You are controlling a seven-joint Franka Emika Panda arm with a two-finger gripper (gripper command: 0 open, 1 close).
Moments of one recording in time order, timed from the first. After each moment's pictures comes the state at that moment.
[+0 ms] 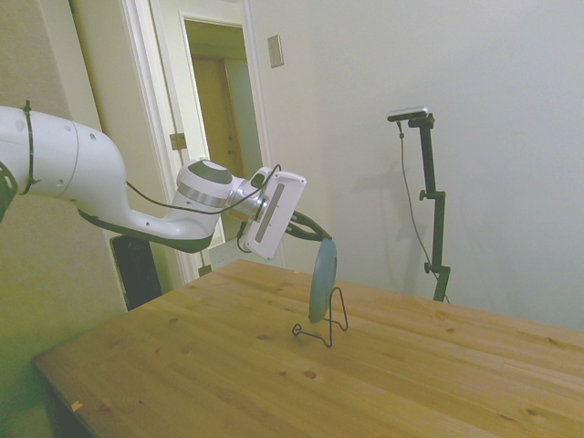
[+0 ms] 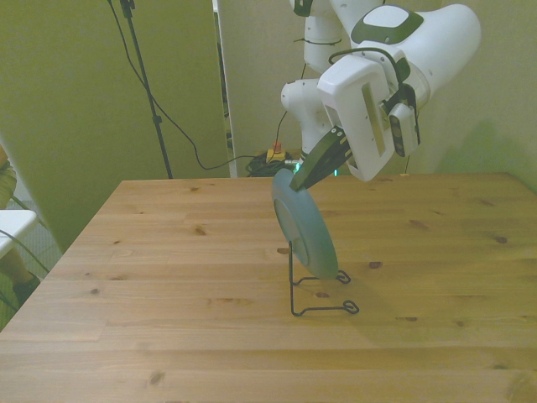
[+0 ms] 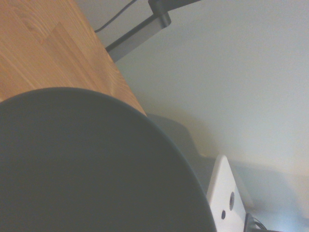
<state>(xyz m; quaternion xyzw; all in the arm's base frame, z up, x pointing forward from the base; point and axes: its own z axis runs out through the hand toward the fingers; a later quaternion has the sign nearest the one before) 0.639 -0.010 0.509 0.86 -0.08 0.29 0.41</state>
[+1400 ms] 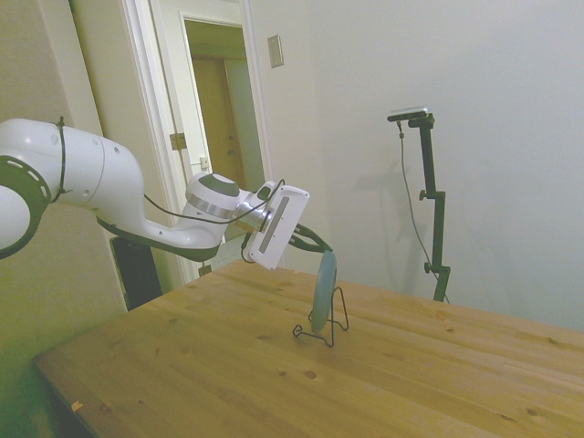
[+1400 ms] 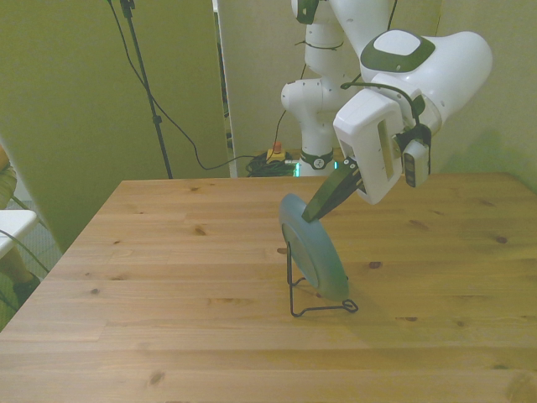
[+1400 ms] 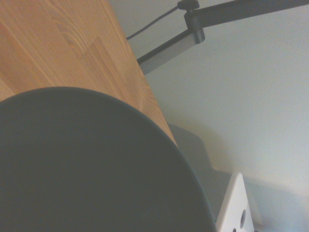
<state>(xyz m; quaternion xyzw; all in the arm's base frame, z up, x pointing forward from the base) 0.662 0.005 0.474 0.86 -0.05 0.27 0.42</state>
